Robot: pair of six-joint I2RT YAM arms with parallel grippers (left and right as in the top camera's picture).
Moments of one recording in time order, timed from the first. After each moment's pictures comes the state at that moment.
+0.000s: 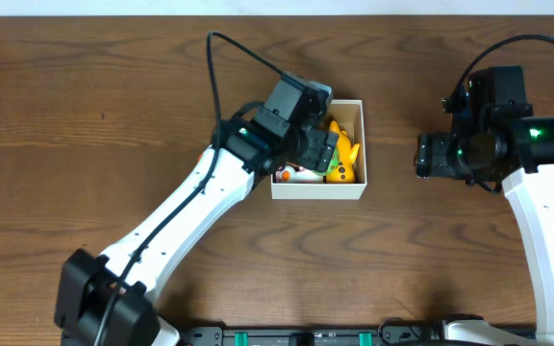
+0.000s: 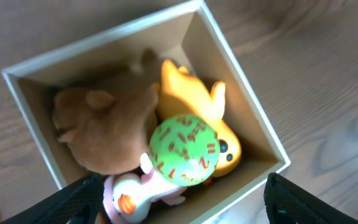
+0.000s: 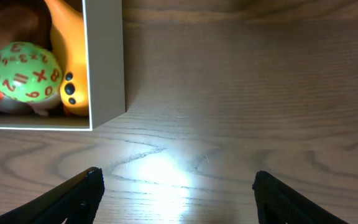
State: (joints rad) left arm -0.63 1.65 1.41 -0.68 0.12 -0.21; right arm 0.07 1.40 1.41 -1.26 -0.05 0.15
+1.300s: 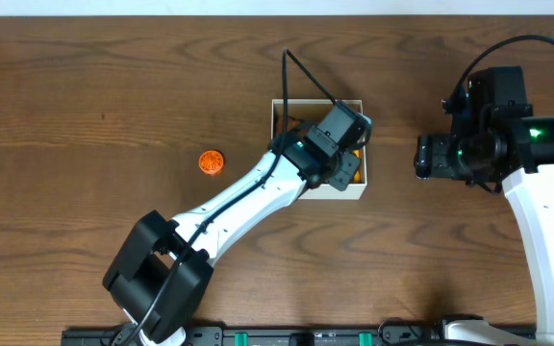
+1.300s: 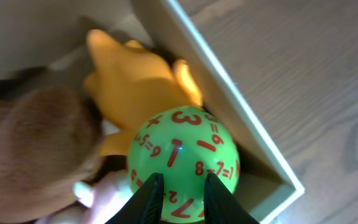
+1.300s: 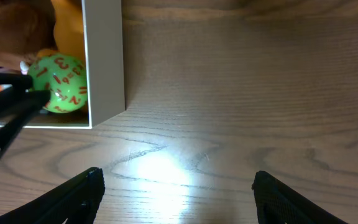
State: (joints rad) left arm -0.79 1.85 1.41 -0.59 0.04 -0.19; right arm 0.07 1.40 1.41 -1.27 -0.05 0.15
